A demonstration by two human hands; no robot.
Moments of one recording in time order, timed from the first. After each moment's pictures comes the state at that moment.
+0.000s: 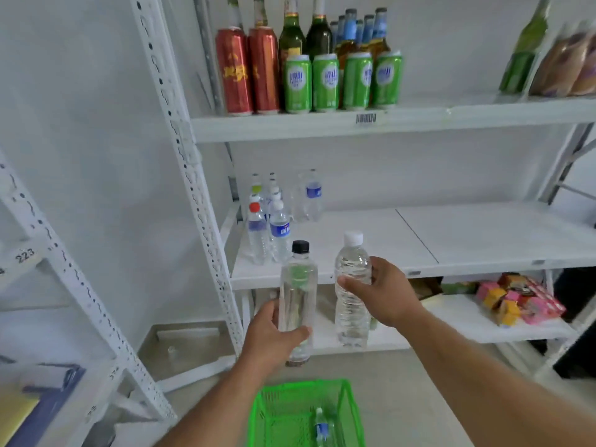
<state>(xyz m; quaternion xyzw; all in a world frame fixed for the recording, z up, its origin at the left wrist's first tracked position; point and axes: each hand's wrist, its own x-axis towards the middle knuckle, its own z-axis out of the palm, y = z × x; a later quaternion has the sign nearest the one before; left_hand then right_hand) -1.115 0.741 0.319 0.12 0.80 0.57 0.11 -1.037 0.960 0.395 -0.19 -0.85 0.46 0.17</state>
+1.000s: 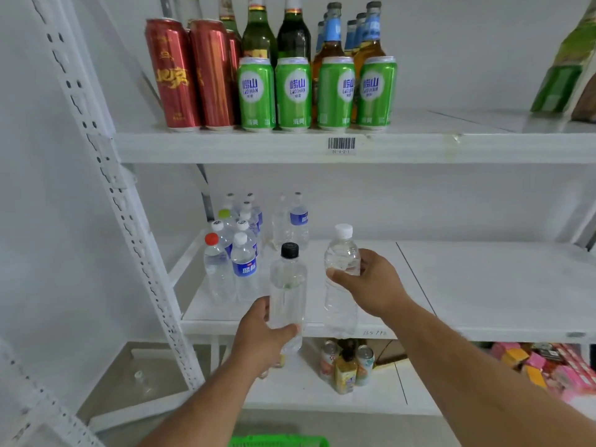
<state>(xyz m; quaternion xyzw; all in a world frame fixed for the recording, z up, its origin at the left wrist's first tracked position) -1.239 0.906 0.315 0.08 0.81 0.57 0.07 -1.185 1.122 0.408 -0.16 -0.85 0.47 0.16</state>
